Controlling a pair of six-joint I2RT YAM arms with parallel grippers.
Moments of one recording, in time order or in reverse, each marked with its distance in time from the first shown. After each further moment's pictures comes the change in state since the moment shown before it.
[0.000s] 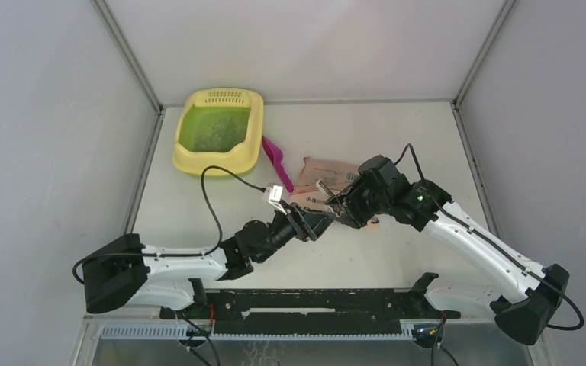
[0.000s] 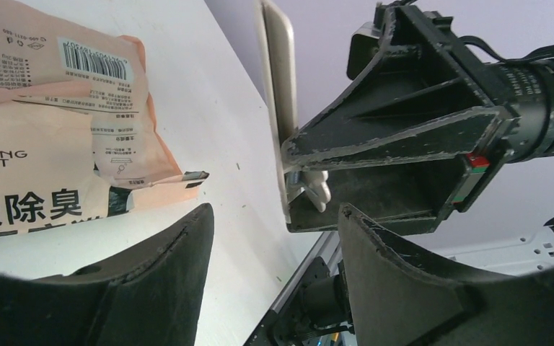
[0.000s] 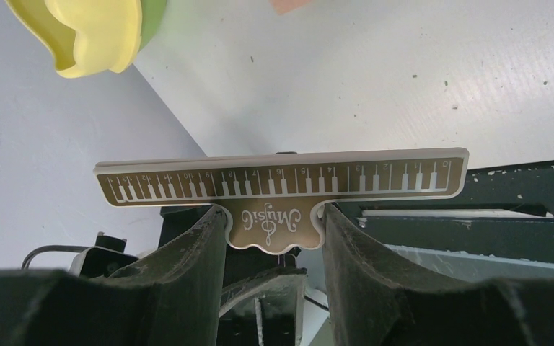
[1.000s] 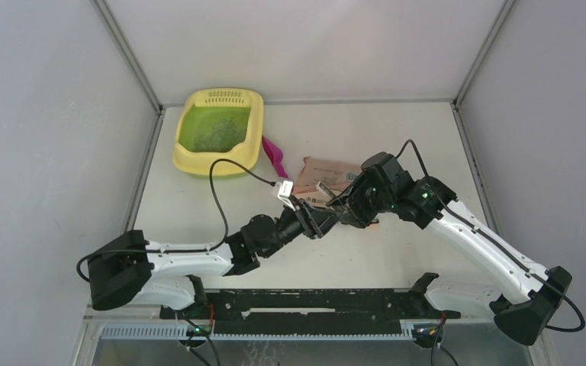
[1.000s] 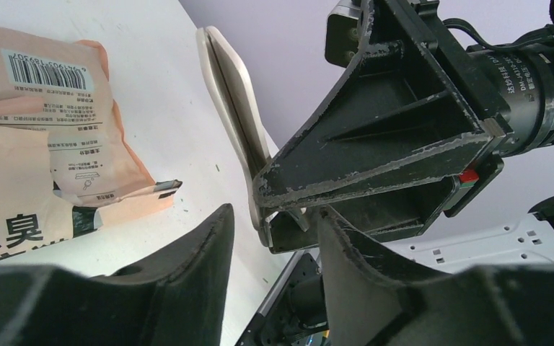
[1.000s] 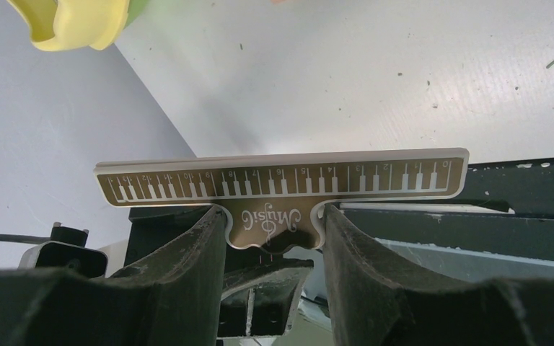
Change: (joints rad) left arm 0.000 0.050 0.090 -0.030 0.069 0.033; right arm -0.019 0.000 0.053 -0.066 -0.021 -0.109
